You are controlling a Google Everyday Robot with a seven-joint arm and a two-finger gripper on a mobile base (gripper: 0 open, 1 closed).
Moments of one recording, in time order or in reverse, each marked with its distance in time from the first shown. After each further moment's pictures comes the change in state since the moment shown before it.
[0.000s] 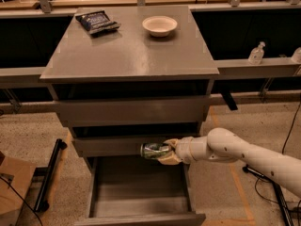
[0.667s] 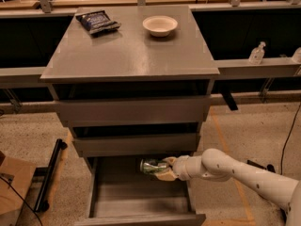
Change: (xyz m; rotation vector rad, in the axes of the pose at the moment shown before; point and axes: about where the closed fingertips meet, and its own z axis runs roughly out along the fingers) arm 0.089 0.024 0.068 -0.040 -0.021 0.159
